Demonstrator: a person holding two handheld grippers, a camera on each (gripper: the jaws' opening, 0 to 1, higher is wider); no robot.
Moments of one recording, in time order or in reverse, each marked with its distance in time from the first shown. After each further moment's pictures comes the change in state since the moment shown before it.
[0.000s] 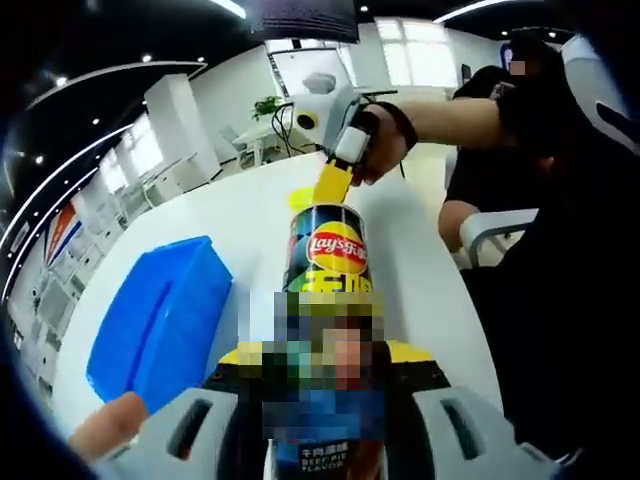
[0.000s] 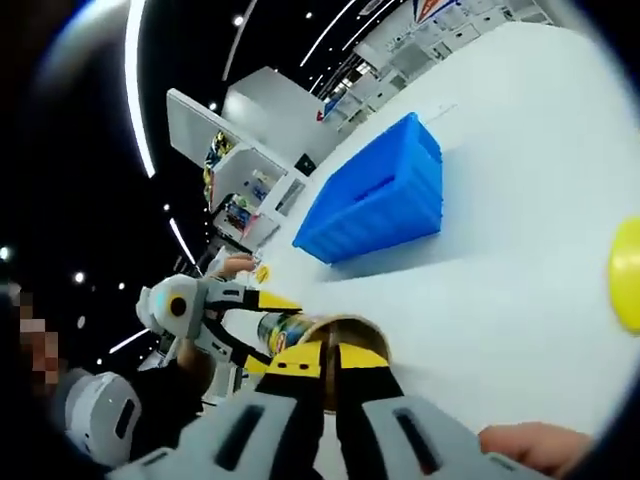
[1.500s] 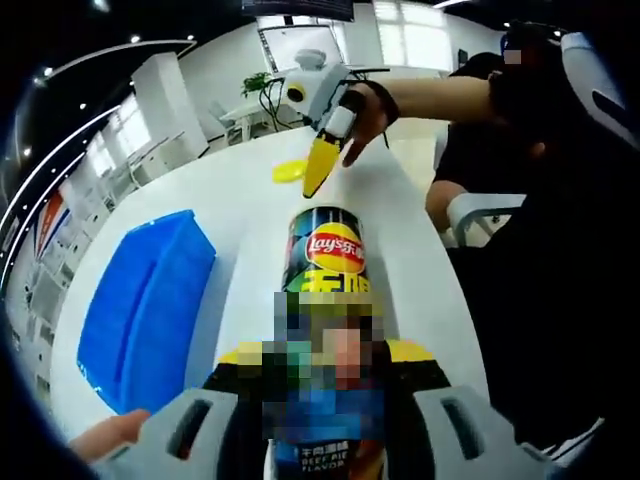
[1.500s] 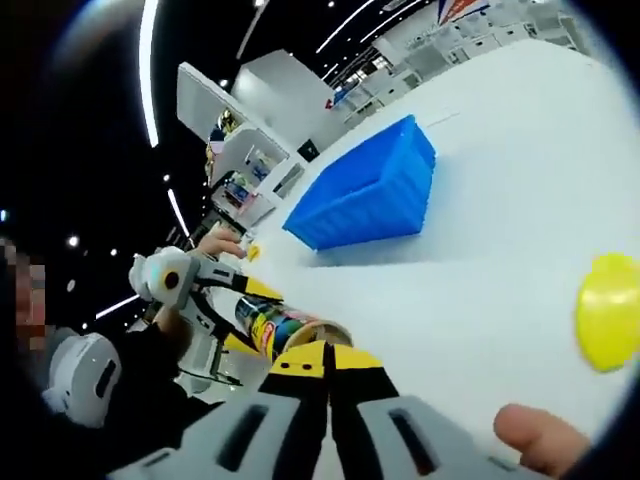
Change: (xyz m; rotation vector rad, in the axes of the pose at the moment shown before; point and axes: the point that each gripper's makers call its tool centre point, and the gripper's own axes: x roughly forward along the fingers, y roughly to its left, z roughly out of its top) left arm -0.003 -0.011 -0.018 -0.012 0.102 -0.055; right arm -0.012 -0.014 -0.012 -0.178 0.080 -0.015
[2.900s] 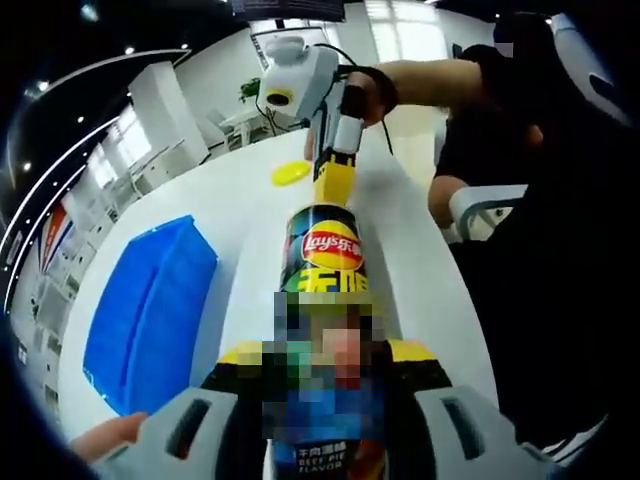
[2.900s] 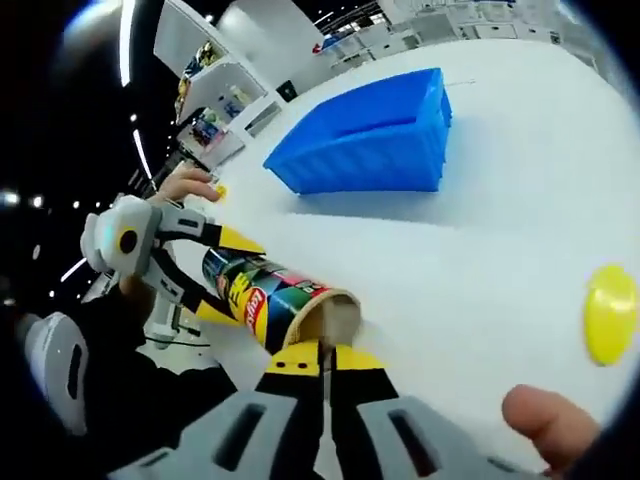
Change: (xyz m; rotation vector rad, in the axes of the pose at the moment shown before) left arm 0.001 -0.001 -0.001 0.044 -0.013 0.024; right arm 0.007 -0.004 -0.021 -0.031 0.260 -0.242
